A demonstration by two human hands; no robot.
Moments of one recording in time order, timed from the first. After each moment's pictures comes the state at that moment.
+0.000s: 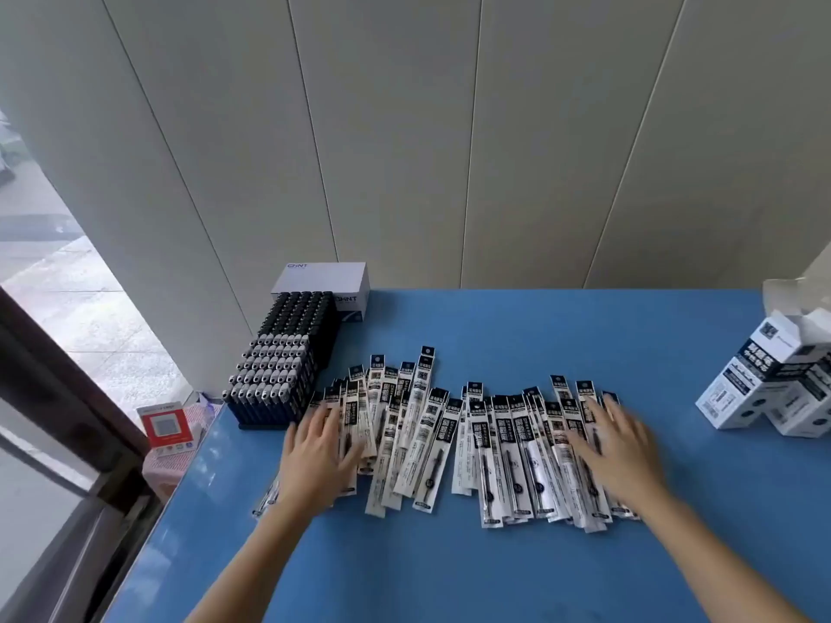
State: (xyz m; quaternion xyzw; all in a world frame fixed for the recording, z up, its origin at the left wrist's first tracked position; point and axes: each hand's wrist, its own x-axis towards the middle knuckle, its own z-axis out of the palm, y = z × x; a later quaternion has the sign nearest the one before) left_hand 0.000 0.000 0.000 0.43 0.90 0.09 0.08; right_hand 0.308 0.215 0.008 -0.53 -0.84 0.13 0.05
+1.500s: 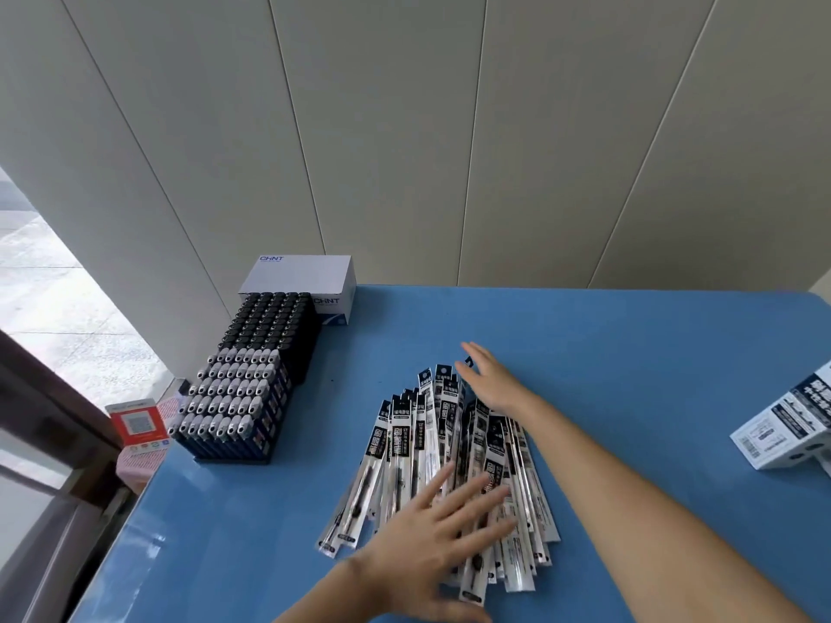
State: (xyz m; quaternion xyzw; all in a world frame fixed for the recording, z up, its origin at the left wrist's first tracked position) left_hand 0.077 0.068 -0.009 0.82 0.57 0.00 -0.02; right_hand 0.120 0.281 0.024 -0.38 -0.81 0.45 0.03
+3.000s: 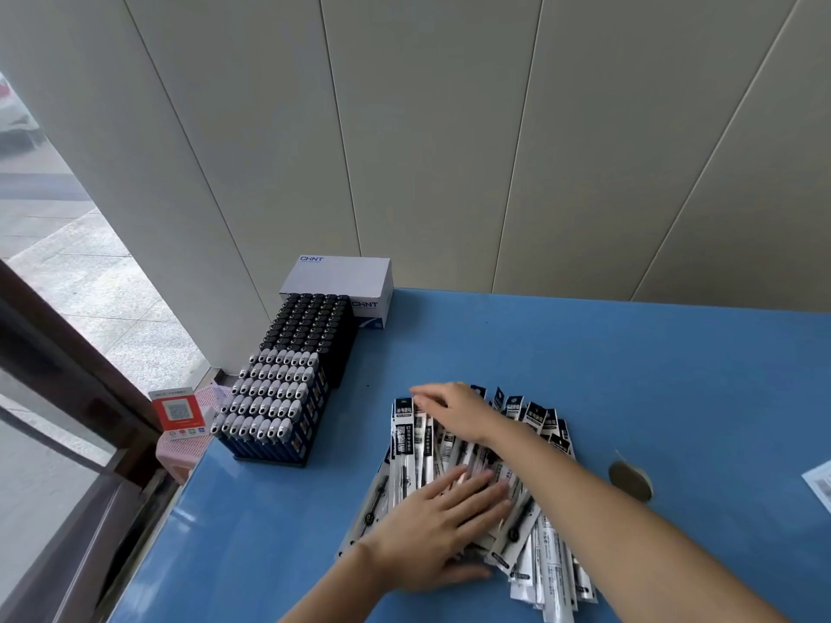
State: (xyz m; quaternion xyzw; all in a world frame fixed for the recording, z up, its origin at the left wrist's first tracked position) left_hand 0.033 0.069 -0.020 0.81 0.58 -0.03 -0.05; right_hand 0.057 0.234 0.009 -0.23 -0.88 0.42 -0.02
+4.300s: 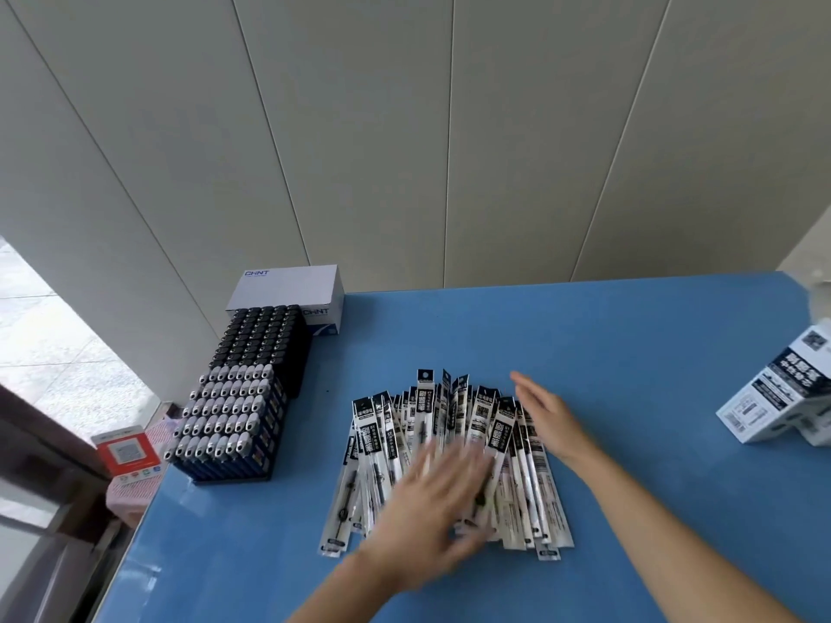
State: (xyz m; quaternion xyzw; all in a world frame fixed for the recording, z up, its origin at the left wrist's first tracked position) left_hand 0.067 0.073 -0.003 0.74 0.66 0.08 -0.04; right_hand 0.198 0.261 0.003 -0.43 -0.69 0.54 0.20
